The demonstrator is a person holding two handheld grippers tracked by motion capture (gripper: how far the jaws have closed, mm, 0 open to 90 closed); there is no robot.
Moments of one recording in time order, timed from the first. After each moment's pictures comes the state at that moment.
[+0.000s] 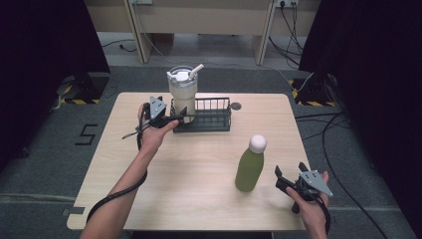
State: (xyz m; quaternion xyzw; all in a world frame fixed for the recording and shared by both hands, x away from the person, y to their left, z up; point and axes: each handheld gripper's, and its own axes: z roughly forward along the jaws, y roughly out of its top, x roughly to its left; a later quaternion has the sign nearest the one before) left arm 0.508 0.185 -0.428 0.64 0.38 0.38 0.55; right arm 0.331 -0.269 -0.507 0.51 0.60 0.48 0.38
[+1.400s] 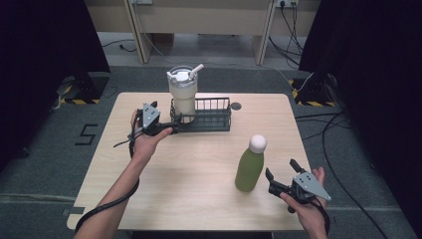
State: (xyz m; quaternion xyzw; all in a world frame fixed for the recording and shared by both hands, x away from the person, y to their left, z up) left arm 0.477 0.199 -0.425 0.64 0.37 0.39 0.55; right arm 0.313 -0.244 -0.477 0.42 0.63 0.53 0.38
